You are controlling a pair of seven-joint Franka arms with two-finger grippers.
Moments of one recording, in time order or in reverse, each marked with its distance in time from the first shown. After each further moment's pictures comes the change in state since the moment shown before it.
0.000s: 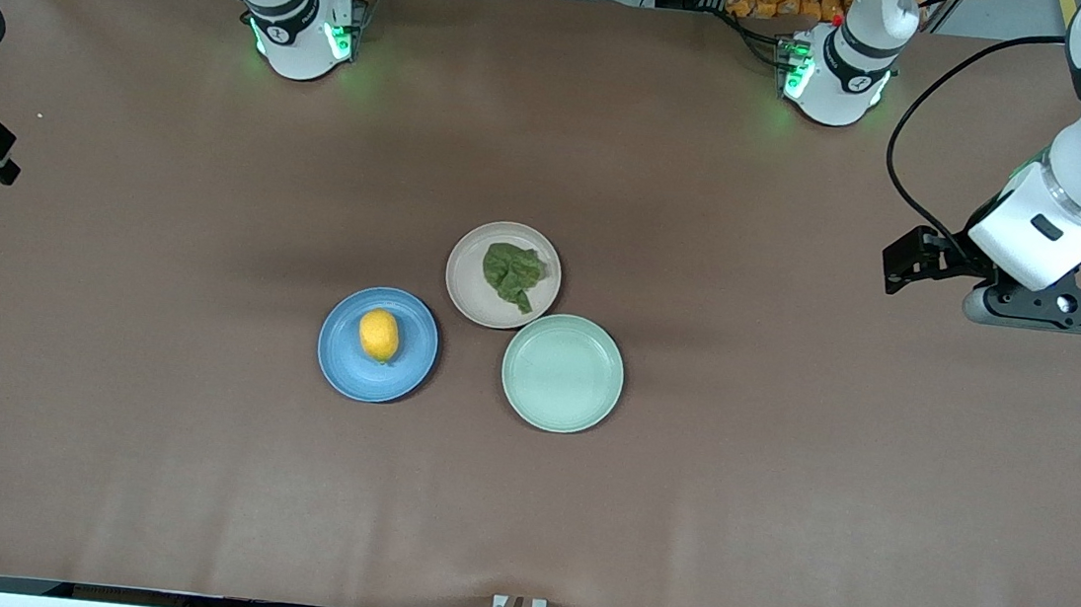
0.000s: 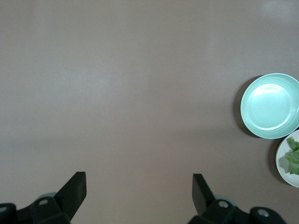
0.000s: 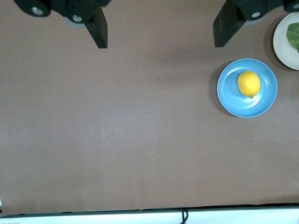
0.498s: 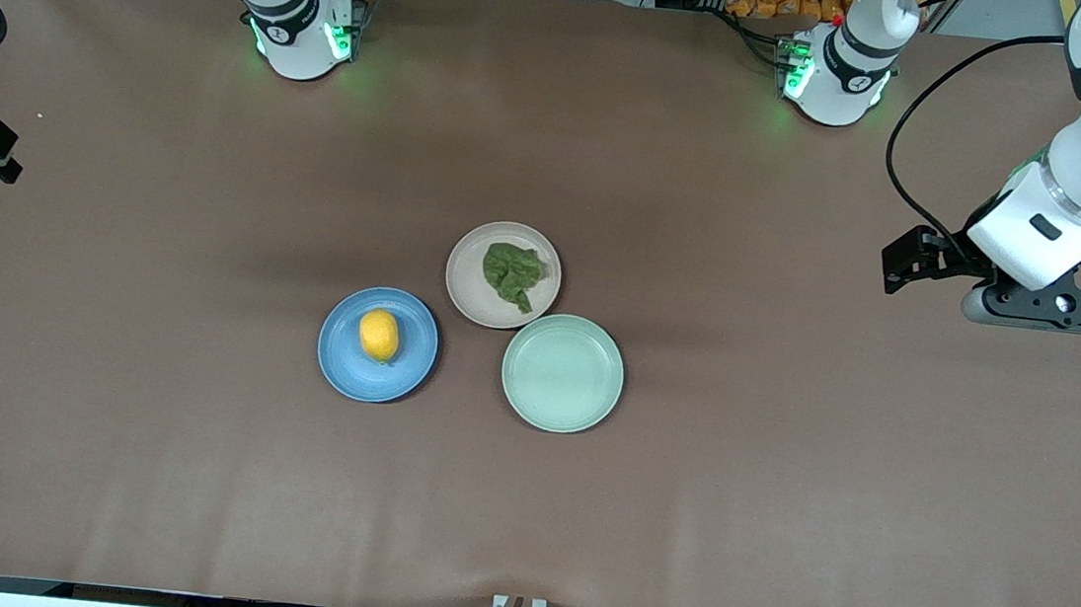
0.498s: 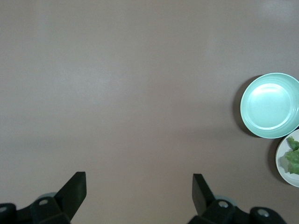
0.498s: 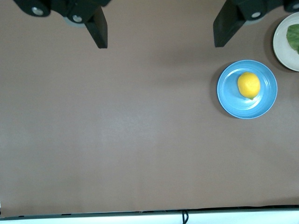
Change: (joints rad) left arm -0.001 0.000 0.000 0.000 0.000 -0.001 0.000; right arm 0.000 0.000 0.000 0.000 0.000 -0.005 0.001
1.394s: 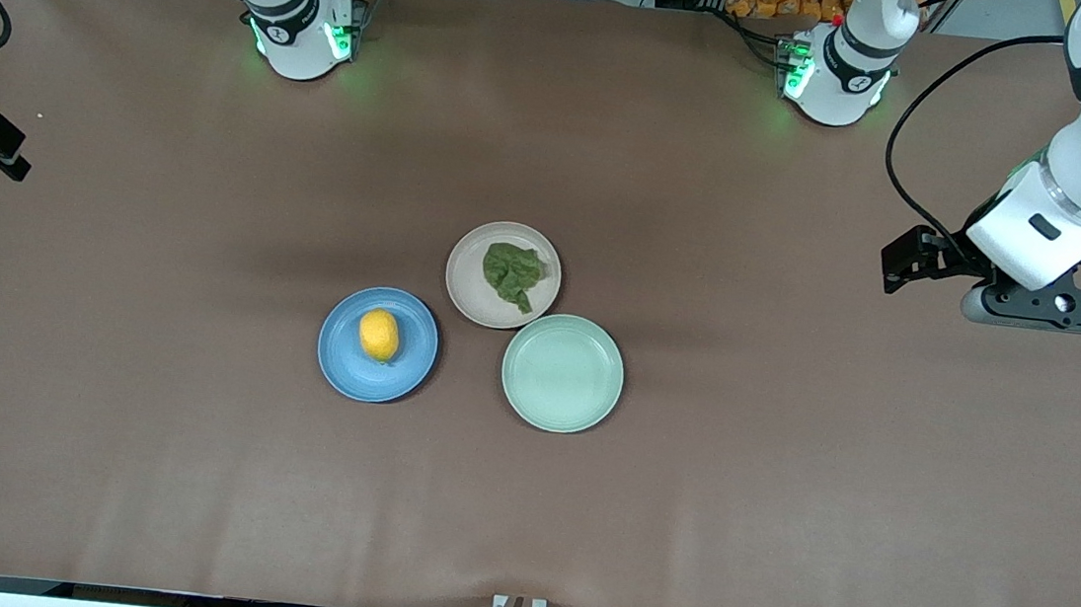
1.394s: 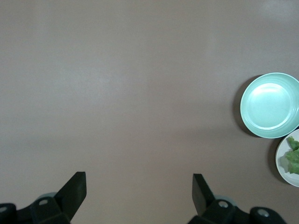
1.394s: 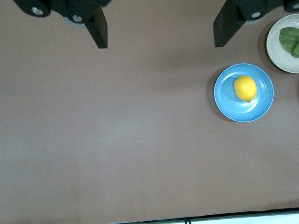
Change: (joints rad) left arm 0.000 0.000 0.000 0.000 0.000 0.000 0.000; right arm 0.000 0.000 0.004 0.000 0.012 -0.034 0.044
